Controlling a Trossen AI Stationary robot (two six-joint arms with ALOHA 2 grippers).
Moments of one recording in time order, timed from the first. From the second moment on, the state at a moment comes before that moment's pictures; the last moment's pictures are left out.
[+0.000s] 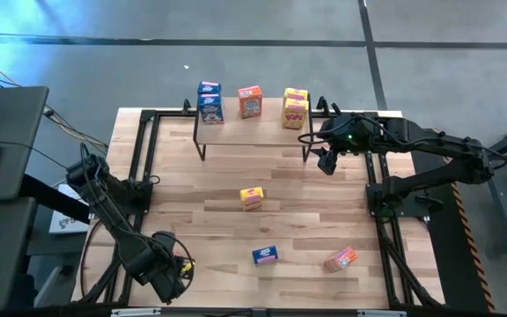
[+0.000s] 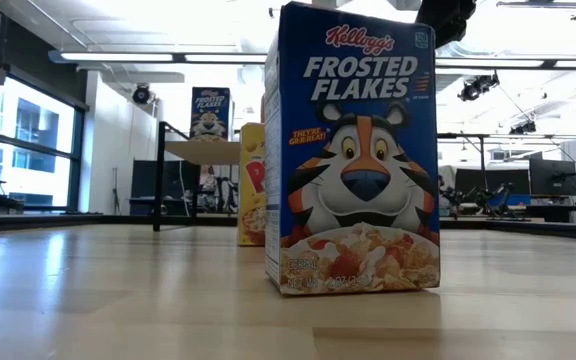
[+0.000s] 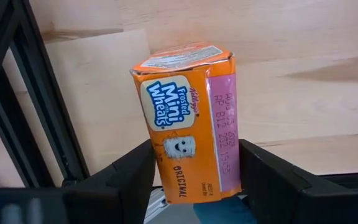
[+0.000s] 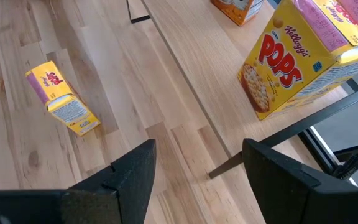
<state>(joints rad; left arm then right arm) -0.90 1.69 1.36 -1.23 0.04 -2.31 -0.17 1.12 1.26 -0.95 0.23 0.15</state>
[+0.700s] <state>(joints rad) -0.89 1.68 1.37 -1.23 -0.01 -2.15 -0.17 1.12 1.26 -0.95 0.23 0.15</state>
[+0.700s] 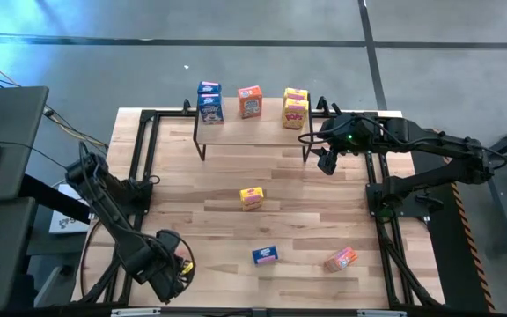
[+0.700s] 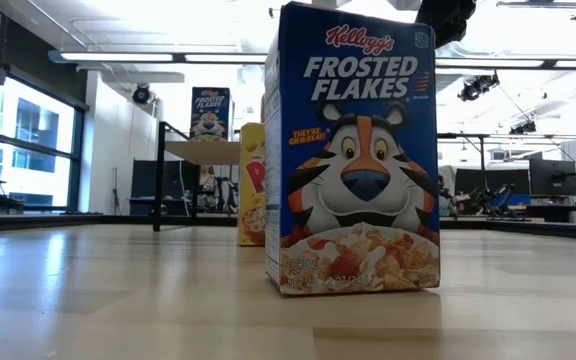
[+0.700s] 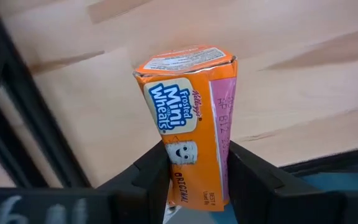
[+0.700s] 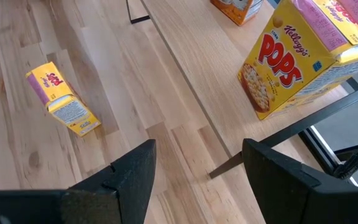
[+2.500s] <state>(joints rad) -0.14 1.37 1.39 -1.28 -0.35 -0.59 -0.17 1.12 1.26 -0.93 0.01 0.28</state>
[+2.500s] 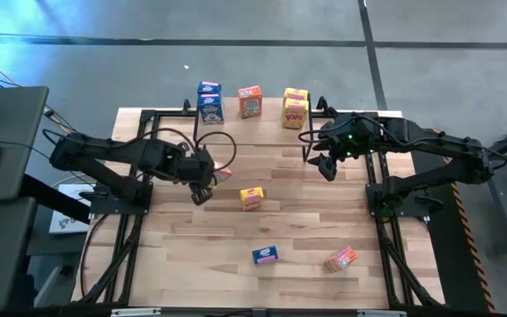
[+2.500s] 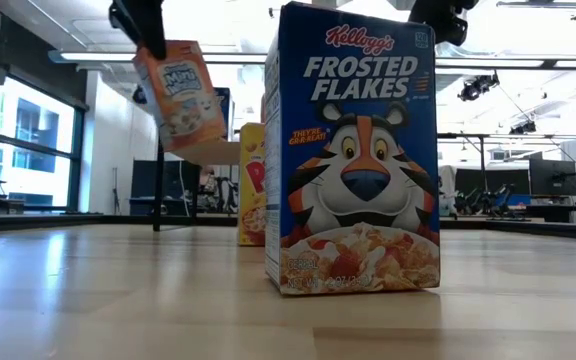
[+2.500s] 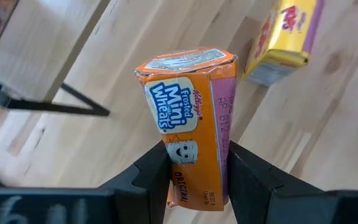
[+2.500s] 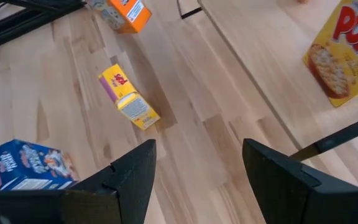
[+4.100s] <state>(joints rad) 0.35 1.64 1.97 -1.10 -0.23 0.43 -0.17 1.12 1.26 -0.93 0.13 0.26</state>
